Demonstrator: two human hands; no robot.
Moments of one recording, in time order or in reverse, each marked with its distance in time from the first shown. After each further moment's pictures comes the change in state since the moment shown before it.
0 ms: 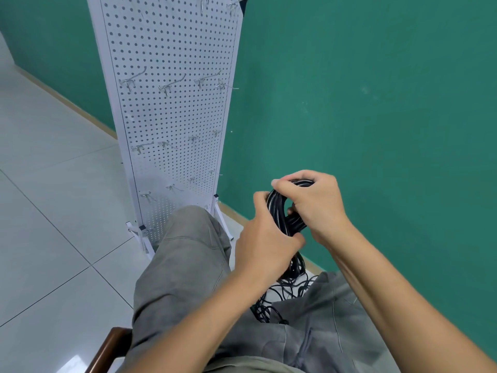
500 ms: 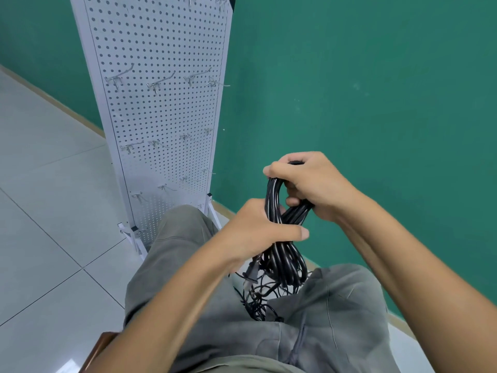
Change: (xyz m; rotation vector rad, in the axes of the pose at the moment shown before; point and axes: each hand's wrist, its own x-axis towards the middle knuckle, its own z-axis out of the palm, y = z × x) left_hand 0.020 0.003 -0.030 -0.447 -0.508 -0.018; right_hand 0.014 -0.032 -0.015 -0.011 -0.321 0.043
